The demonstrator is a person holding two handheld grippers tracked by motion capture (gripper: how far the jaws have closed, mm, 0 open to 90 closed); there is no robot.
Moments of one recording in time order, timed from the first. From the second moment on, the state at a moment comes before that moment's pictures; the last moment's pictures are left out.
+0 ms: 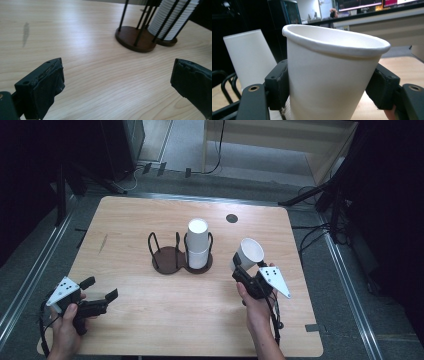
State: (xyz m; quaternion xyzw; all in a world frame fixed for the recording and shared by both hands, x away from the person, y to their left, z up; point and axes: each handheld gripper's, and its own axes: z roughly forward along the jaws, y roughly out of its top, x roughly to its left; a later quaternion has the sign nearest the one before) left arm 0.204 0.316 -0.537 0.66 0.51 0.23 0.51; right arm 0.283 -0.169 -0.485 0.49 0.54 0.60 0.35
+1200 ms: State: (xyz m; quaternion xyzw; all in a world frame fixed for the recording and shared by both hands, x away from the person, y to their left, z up) left arm 0.206 0.355 -0.553 0.60 0.56 0.22 0.52; right arm 0.373 -0.178 -0.509 0.49 0.56 0.52 0.42
